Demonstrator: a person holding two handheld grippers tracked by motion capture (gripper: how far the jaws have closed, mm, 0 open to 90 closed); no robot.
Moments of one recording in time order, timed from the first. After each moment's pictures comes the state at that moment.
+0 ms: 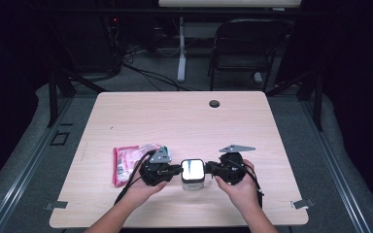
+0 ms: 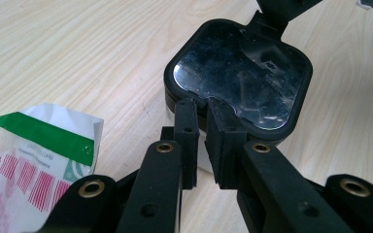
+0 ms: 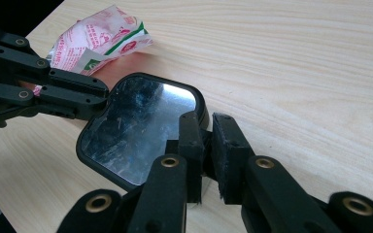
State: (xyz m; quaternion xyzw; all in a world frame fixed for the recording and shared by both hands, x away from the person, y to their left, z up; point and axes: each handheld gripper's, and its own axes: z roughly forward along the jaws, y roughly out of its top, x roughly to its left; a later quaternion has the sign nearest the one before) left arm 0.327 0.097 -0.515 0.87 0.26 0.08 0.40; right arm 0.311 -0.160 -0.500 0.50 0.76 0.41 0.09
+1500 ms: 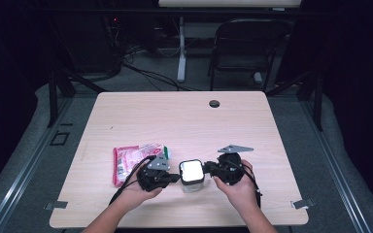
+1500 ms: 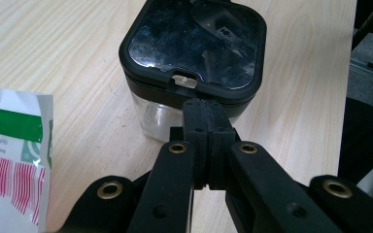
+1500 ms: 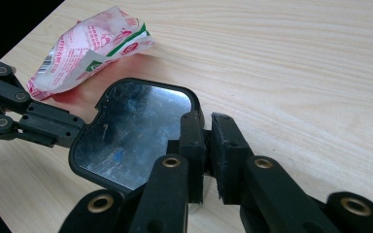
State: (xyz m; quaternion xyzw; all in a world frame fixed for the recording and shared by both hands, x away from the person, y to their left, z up) left arm 0.317 0.103 -0.516 0.90 0.20 0.04 0.39; right arm 0.311 -0.156 -0.500 0.50 0.76 0.41 0.10
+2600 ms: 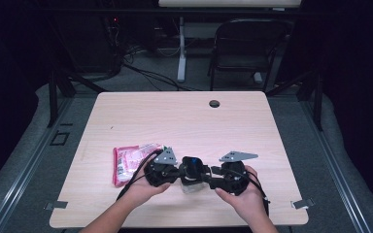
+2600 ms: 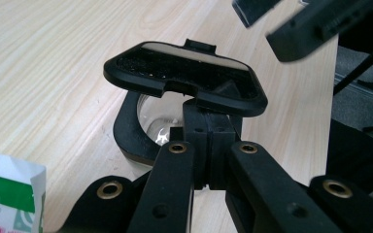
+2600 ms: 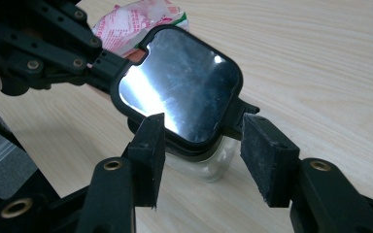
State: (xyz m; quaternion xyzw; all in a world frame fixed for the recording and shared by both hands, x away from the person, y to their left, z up) left arm 0.322 0.081 -0.497 0.89 0.20 0.04 0.41; right arm 0.279 -0.159 -0.481 0.44 0.79 0.40 0.09
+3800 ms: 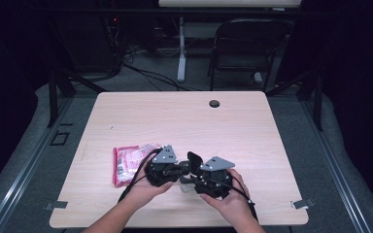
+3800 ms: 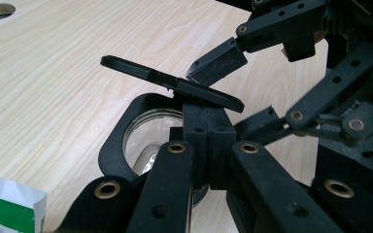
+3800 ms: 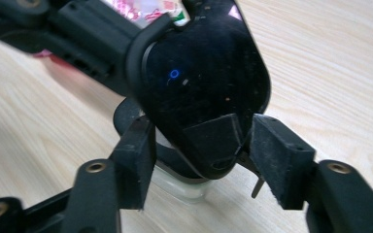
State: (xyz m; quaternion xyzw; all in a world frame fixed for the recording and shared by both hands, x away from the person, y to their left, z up) left arm 0.314 0.079 -0.484 0.87 0.21 0.05 0.45; right arm 0.277 -0.120 -0.501 0.40 0.81 0.38 0.20
